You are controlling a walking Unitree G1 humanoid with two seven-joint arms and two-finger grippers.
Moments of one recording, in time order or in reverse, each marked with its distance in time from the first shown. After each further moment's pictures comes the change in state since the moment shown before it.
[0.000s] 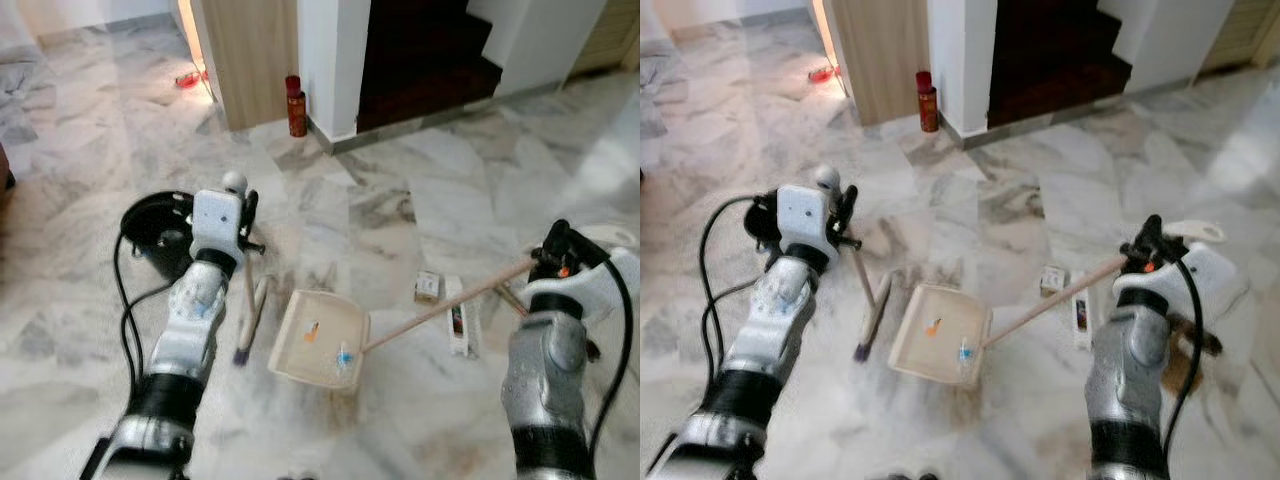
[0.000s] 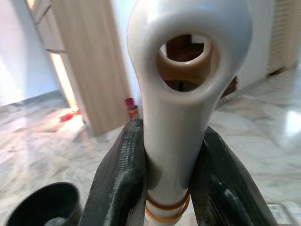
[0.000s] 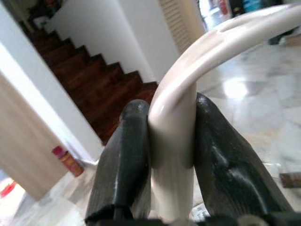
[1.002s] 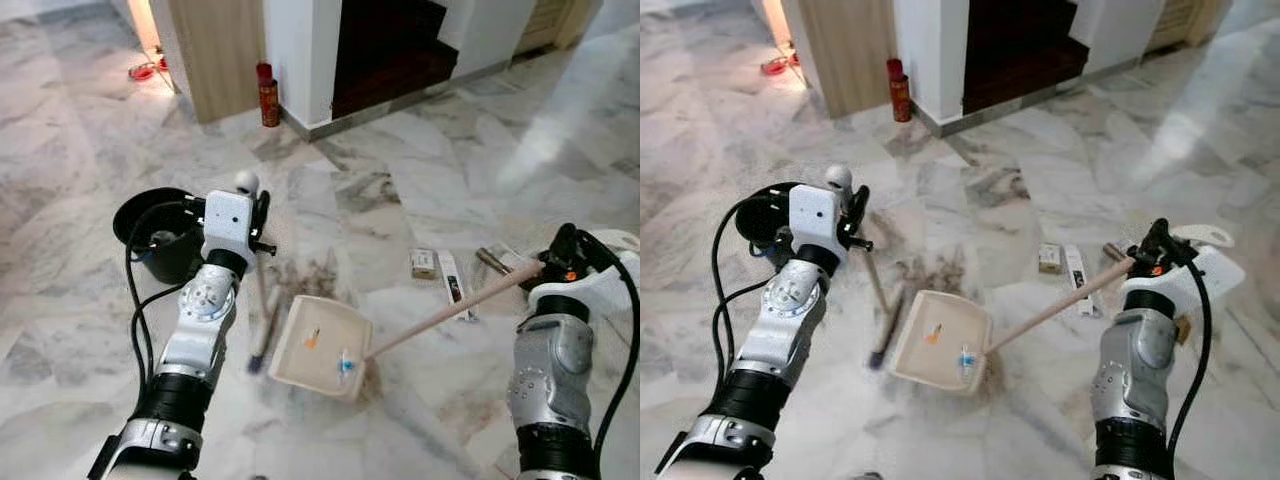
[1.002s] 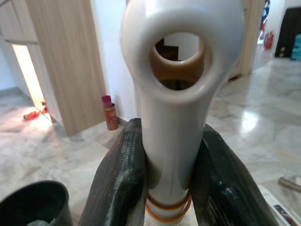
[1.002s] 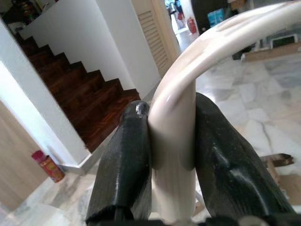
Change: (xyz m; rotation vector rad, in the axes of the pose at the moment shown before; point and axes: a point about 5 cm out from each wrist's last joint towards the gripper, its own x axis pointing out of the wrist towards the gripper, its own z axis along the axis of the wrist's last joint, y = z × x) left arm 0.001 -0.003 0.004 -0.026 -0.014 -0.006; right arm 0.004 0.000 0.003 0.000 0.001 0.008
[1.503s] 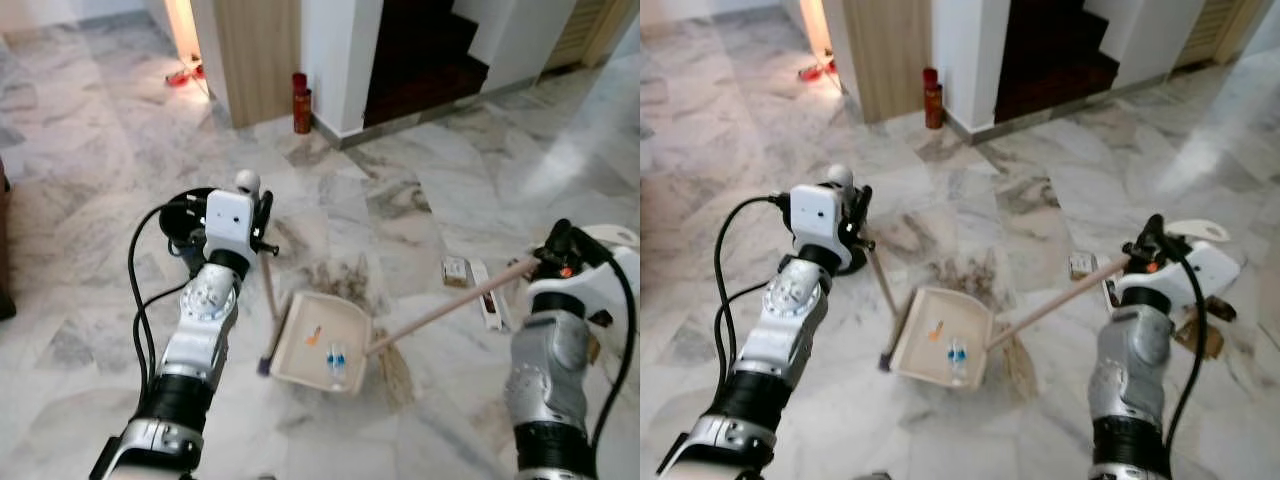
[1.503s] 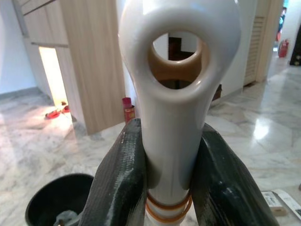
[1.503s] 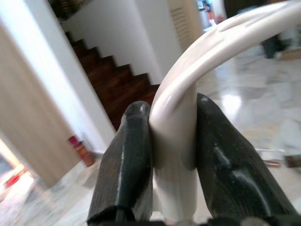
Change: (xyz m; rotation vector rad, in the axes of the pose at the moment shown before) left arm -0.001 0.006 0.001 -0.010 -0.004 0.014; right arm -0.002 0.015 -0.005 -0.017 0.013 0.064
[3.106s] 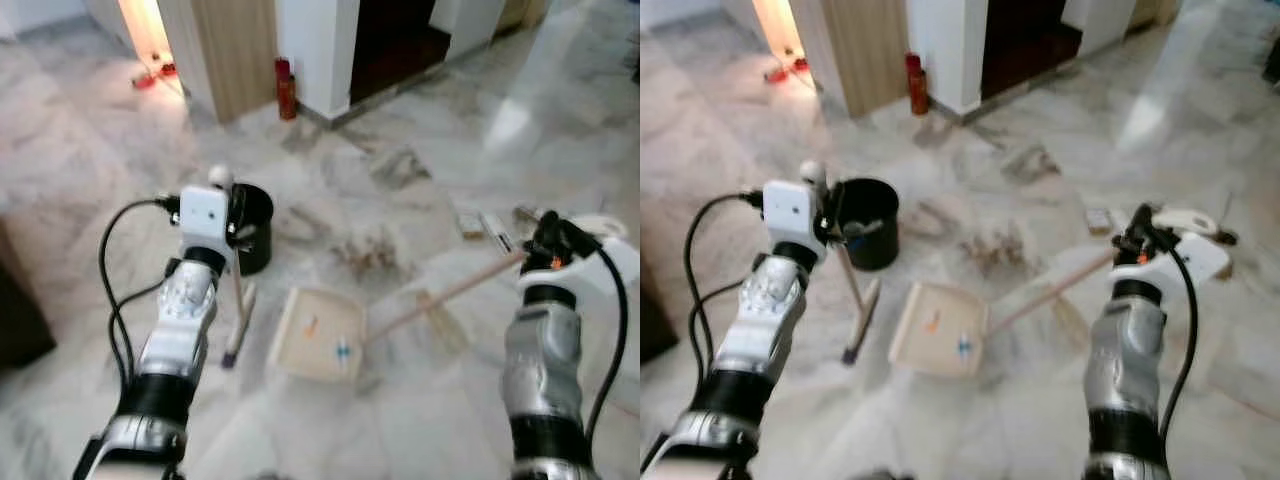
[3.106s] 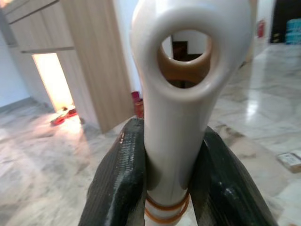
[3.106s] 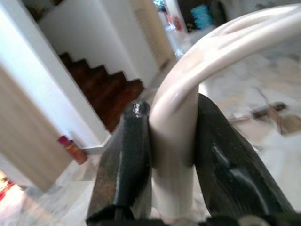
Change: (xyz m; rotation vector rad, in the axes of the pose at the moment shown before) left arm -0.001 0.010 0.000 0.060 0.016 0.041; right arm 0.002 -0.008 0.001 0.046 0.011 -0.037
